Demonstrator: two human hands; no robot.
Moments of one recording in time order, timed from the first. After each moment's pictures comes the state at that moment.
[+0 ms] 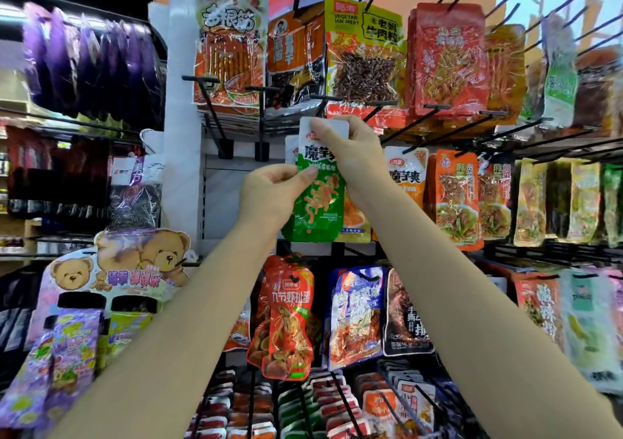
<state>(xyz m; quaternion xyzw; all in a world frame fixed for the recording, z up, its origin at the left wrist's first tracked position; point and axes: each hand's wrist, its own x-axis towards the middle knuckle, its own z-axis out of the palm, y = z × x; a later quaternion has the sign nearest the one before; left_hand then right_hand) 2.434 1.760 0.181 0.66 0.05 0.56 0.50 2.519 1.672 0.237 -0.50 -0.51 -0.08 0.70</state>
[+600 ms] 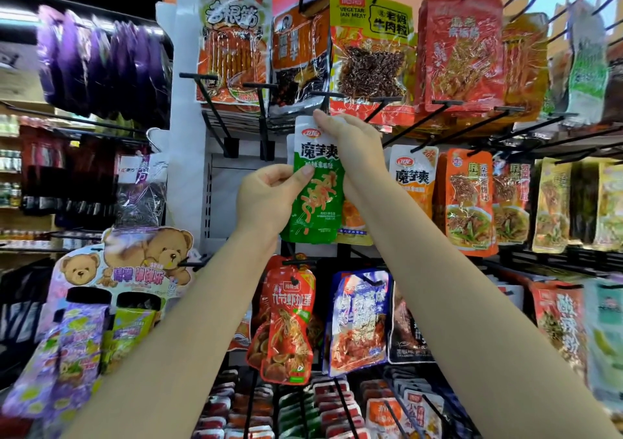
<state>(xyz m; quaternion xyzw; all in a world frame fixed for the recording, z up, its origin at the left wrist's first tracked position) 2.441 1.762 0.175 0.62 0.07 0.59 0.50 2.519 1.680 0.246 -0.47 -0.47 0.00 0.75</state>
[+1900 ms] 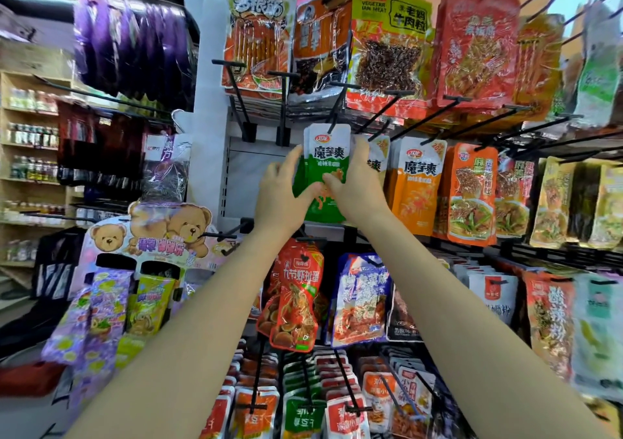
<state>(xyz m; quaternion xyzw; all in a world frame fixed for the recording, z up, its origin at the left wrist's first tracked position) 2.450 1.793 0.150 0.77 0.16 0.59 0.18 2.533 1.685 0.187 -0.67 -0.52 -0.21 0.50</state>
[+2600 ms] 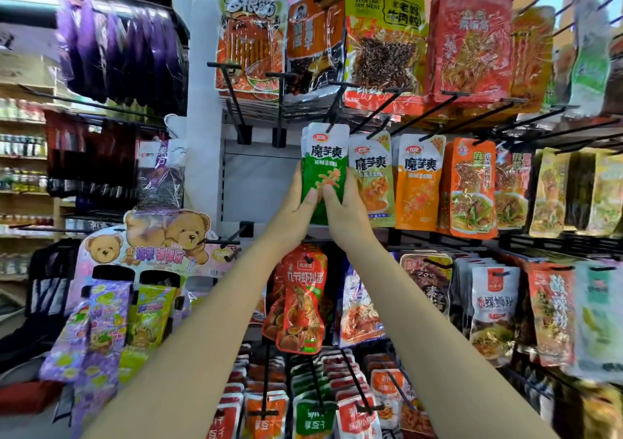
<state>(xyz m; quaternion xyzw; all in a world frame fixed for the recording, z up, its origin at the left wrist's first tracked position) 2.448 1.787 0.129 0.79 0.03 0.47 0.38 2.517 1.694 0.143 -0.60 -0.49 -0.08 0.63</state>
